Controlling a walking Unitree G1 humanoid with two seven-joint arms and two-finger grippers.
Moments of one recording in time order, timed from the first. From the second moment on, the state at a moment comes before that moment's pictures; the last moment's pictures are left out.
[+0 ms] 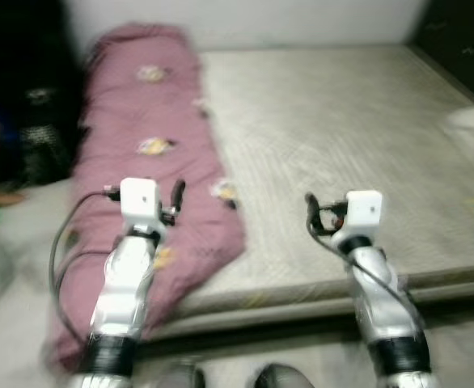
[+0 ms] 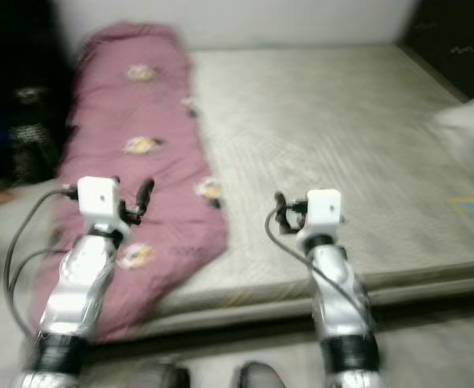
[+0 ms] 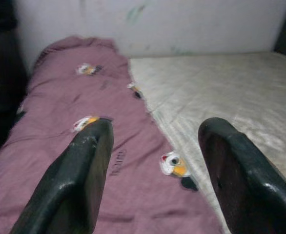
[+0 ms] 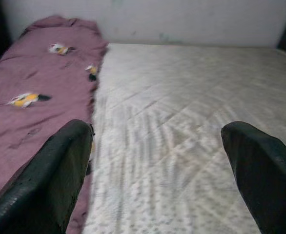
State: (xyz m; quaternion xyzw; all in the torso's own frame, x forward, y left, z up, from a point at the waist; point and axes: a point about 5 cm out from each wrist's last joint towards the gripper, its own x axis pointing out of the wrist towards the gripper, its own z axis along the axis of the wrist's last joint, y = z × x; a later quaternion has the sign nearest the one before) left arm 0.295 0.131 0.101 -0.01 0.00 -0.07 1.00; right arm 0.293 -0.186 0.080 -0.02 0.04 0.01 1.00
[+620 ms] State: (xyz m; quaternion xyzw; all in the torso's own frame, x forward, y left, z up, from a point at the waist) left arm 0.294 0.145 0.104 0.01 -0.01 -0.05 1.00; right arm 0.297 -0.176 0.084 -0.02 0.02 0.02 1.00
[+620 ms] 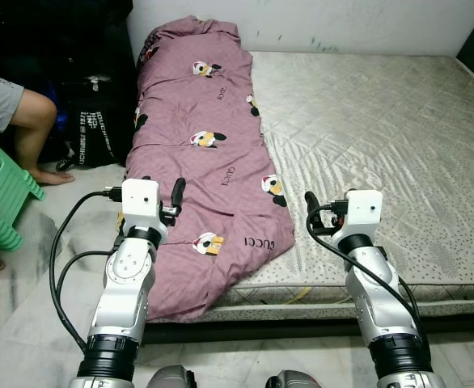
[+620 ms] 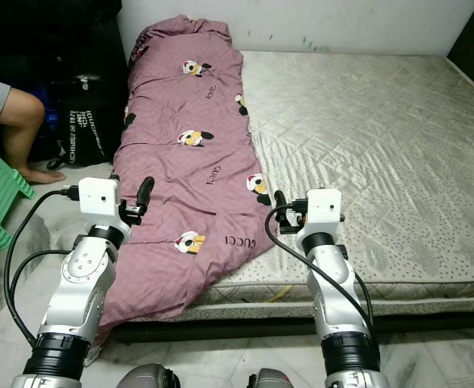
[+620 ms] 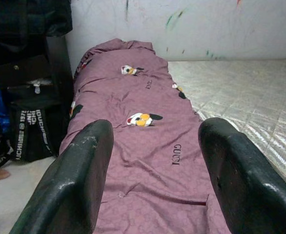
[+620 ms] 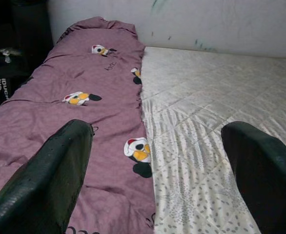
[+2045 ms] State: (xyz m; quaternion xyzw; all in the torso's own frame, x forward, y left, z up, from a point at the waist) left arm 0.291 0.140 0.103 -0.02 0.00 -0.06 1.00; right arm 0.295 -0.180 0.082 -0.01 0.03 0.02 1.00
